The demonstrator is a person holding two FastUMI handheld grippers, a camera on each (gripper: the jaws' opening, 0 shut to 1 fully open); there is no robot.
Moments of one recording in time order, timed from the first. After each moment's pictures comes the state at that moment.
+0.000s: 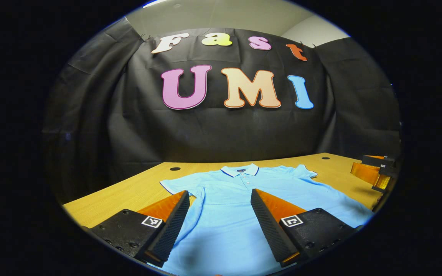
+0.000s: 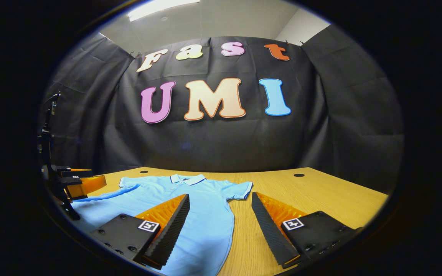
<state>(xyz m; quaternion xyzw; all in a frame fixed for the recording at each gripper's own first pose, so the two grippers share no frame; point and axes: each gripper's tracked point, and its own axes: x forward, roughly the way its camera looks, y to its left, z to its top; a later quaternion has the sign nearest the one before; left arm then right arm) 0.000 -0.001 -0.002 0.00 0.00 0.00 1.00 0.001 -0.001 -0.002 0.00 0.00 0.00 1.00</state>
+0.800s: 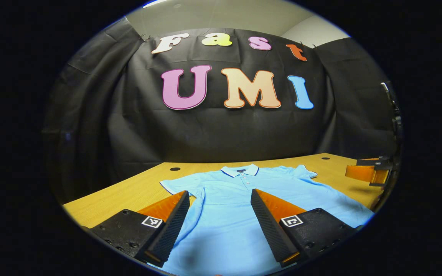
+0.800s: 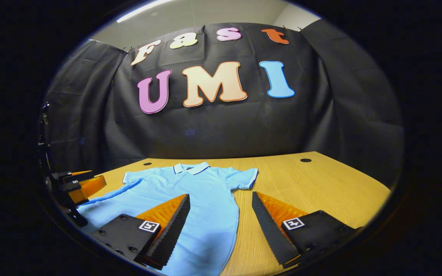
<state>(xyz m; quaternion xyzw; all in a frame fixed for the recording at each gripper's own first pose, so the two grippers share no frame) 0.001 -0.001 -0.002 0.00 0.00 0.00 1.00 0.026 -0.006 -0.009 0.01 0.08 0.01 1.00</state>
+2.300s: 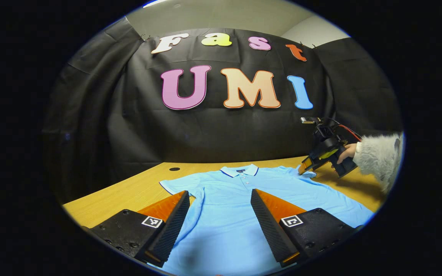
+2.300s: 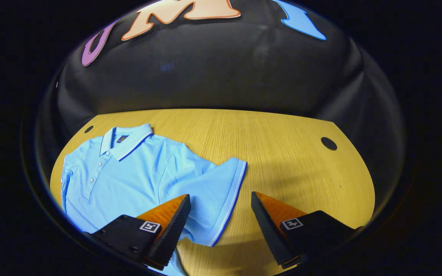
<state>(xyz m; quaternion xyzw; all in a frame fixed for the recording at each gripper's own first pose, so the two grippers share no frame) 0.001 -0.001 -0.003 0.00 0.00 0.00 1.00 0.261 -0.071 -0.116 -0.01 0.36 -0.05 0.93</state>
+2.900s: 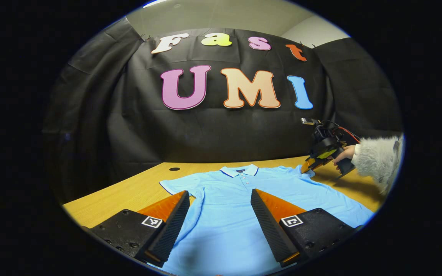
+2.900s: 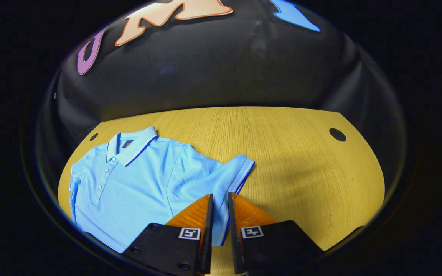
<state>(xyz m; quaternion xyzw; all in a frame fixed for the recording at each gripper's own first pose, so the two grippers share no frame) 0.001 -0.001 -0.002 0.00 0.00 0.00 1.00 0.263 -0.060 -0.119 0.02 0.36 -0.04 0.93</state>
